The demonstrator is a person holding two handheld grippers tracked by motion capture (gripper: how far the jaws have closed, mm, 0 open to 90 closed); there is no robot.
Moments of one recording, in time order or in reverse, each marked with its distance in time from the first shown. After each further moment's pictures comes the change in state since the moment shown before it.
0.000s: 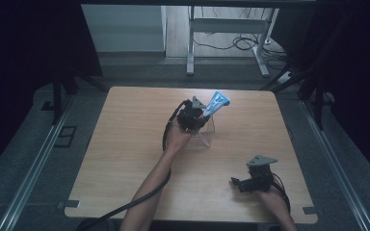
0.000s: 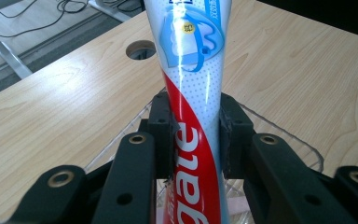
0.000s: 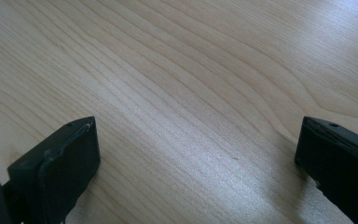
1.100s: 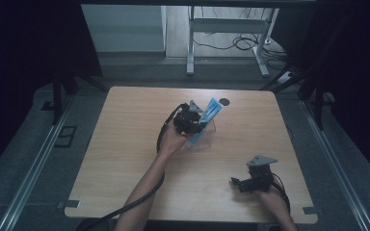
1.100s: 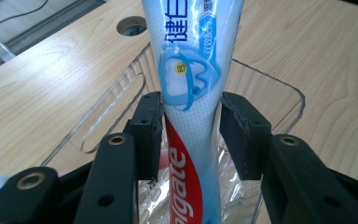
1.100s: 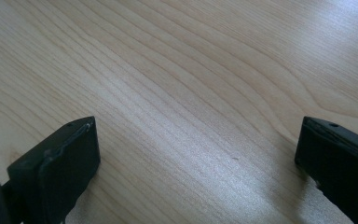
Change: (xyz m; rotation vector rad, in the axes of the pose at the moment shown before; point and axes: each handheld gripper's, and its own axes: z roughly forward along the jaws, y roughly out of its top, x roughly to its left) left arm 0.004 -0.013 -0.010 0.059 -0.038 0.019; right arm 0.000 0.000 0.000 0.001 0.001 0.000
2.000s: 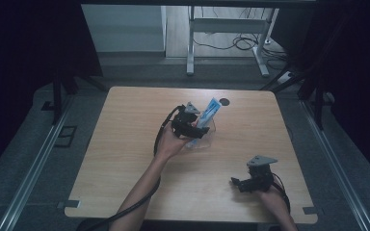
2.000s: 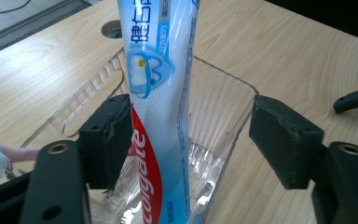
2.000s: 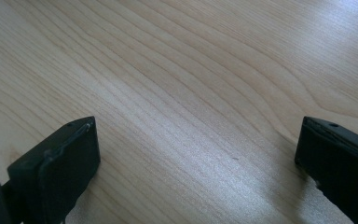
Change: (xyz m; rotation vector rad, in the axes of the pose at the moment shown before) left arm -0.011 -0.003 -0.016 -0.021 -0.048 -0.031; right arm 0.000 0.000 0.000 0.000 0.001 0.001
